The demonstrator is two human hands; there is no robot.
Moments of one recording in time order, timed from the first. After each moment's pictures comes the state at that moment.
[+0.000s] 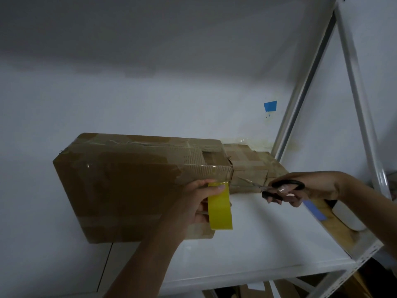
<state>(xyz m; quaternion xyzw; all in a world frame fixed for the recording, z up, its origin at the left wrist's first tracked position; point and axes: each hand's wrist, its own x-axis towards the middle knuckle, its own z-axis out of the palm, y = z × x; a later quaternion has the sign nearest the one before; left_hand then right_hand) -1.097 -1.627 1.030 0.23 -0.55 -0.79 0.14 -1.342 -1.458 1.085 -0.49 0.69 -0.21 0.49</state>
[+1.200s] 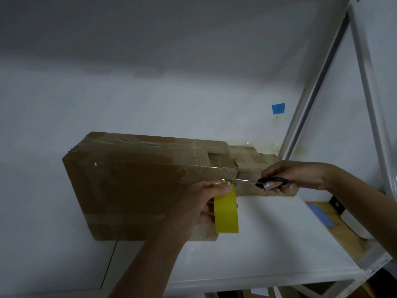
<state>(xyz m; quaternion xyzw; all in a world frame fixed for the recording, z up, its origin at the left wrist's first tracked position) -1.096 -1.625 1.037 0.24 -0.55 -0.79 0.14 -1.322 -1.493 1.106 -0.49 0.72 -0.23 0.43</state>
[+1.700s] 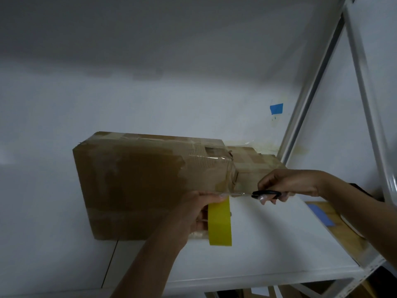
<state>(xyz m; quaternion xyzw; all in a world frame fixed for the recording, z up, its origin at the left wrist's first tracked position) -1.086 -1.621 1.028 0.25 -0.56 -0.78 0.11 -1.310 -1.490 1.095 -0.49 0.76 -0.15 0.41</state>
